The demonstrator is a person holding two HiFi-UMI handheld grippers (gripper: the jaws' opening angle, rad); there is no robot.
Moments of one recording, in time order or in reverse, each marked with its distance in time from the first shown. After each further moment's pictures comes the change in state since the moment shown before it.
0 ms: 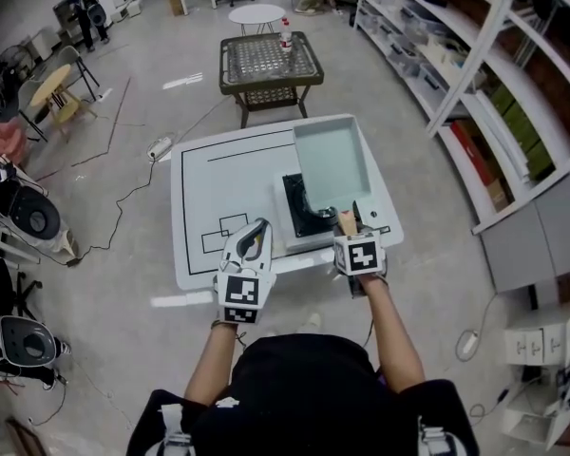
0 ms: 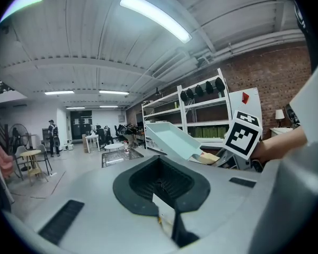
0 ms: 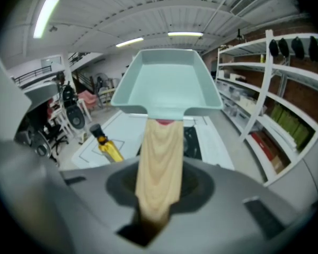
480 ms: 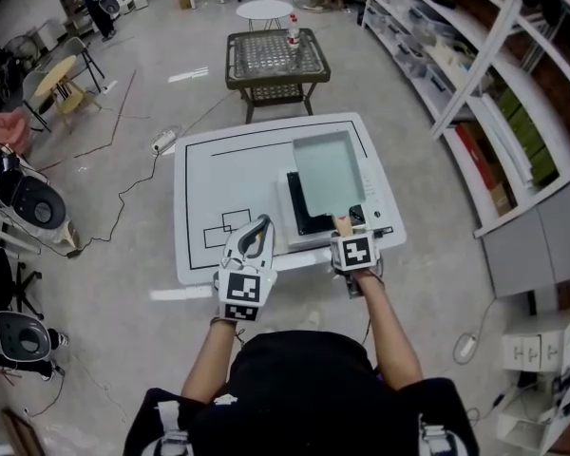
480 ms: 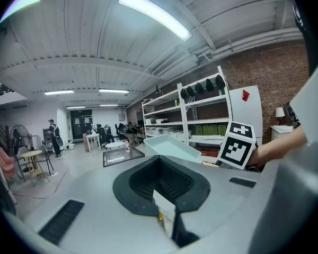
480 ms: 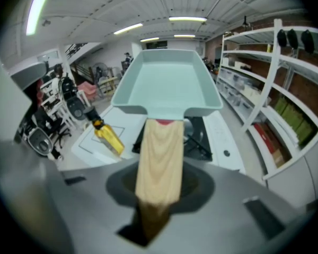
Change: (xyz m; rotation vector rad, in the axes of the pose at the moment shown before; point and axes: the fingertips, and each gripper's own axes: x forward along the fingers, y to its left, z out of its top) left arm -0.002 0.002 -0.004 0.008 0.022 0.008; right arm 0.029 0.010 -0.041 0.012 0.168 0.039
